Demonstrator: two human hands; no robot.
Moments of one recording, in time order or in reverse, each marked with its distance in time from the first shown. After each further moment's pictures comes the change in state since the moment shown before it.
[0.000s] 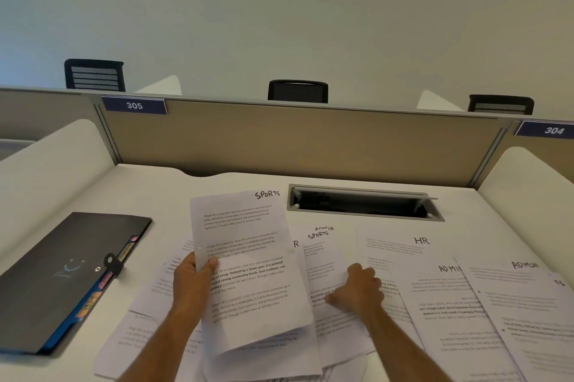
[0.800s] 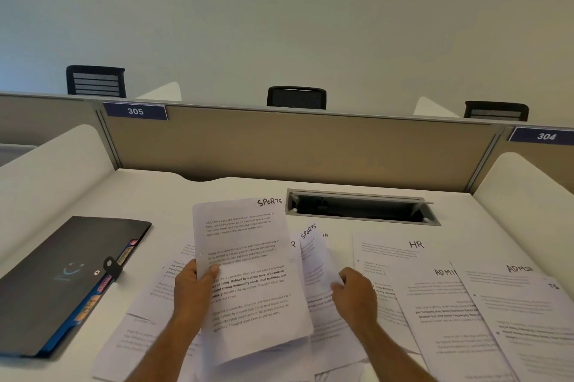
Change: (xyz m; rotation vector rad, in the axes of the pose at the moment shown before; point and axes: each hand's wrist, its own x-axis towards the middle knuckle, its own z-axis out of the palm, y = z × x) left_hand -0.015 0.000 0.002 0.023 -0.011 0.005; right_hand -0.023 0.004 0.001 0.151 0.234 -0.218
